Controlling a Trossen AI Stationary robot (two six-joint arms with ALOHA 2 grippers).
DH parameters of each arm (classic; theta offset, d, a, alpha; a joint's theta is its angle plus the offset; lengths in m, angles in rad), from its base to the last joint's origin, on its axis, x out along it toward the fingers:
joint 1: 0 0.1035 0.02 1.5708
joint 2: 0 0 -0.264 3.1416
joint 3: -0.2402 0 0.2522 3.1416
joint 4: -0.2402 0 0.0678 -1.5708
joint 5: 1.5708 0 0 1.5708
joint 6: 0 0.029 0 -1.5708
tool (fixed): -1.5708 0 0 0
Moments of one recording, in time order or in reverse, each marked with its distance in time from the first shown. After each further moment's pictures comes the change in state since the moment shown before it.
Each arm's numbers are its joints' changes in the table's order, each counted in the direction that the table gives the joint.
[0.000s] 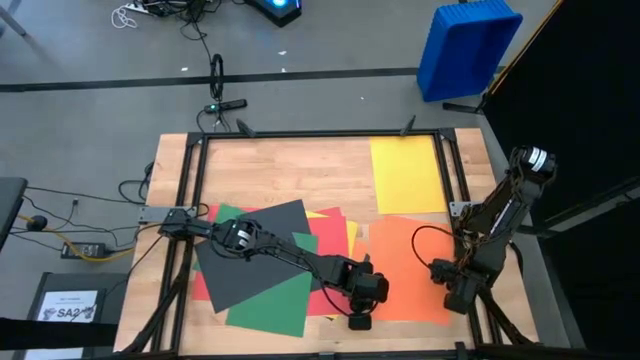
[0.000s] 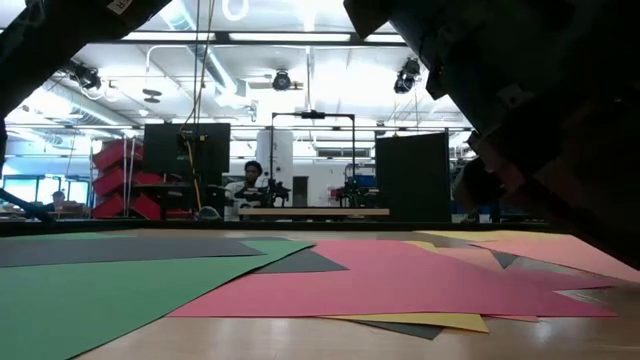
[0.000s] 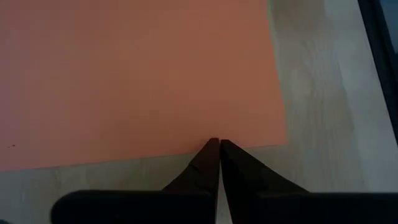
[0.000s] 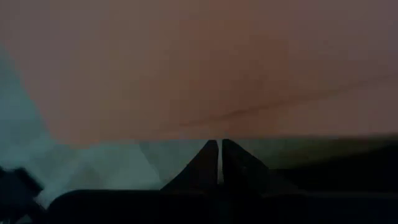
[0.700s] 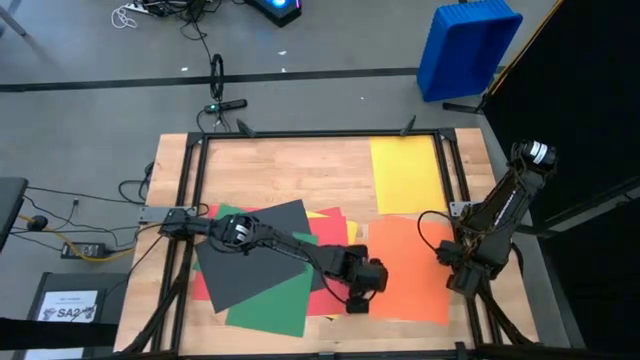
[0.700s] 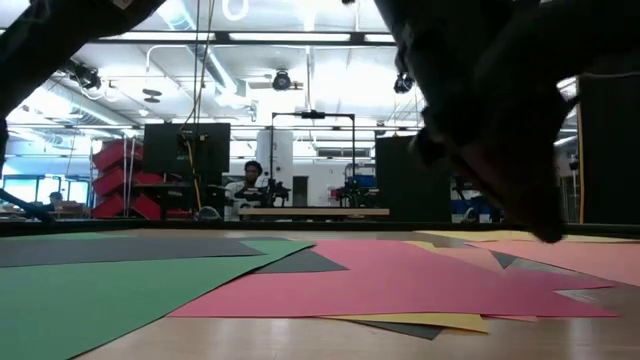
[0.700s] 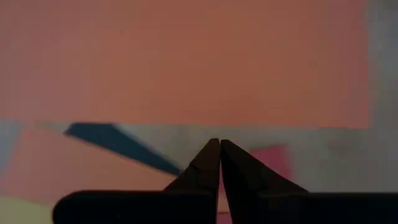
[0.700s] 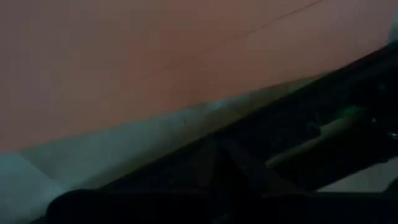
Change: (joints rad) left arm 0.048 0.041 -0.034 -0.220 0.175 0.033; right arm -0.003 0.087 0.003 -0.312 -0.031 0.078
